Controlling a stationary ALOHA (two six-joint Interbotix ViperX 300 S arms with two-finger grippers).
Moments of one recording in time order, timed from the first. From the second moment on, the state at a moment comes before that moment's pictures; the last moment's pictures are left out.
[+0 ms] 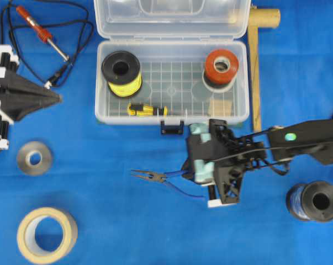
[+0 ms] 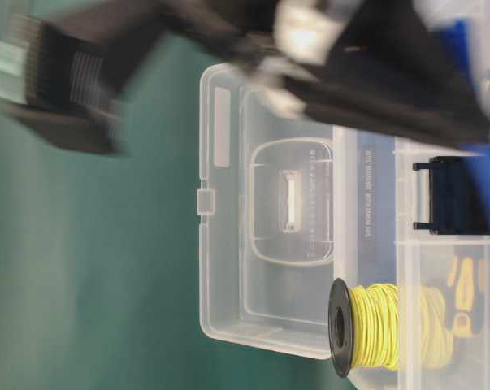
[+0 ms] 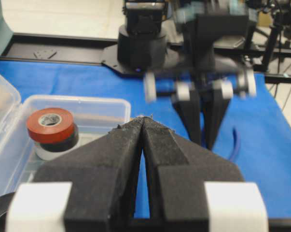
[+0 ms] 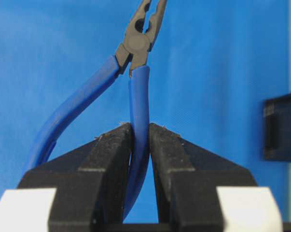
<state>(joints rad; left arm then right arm) 0.00 -0.95 1.20 -0.04 -0.27 -0.01 0.21 0.06 0.59 -0.01 0.17 0.33</state>
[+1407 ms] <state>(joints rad) 0.00 -0.96 1.21 -0.04 -0.24 -0.04 0.08 -0.61 0.82 -0.22 0.38 0.40</state>
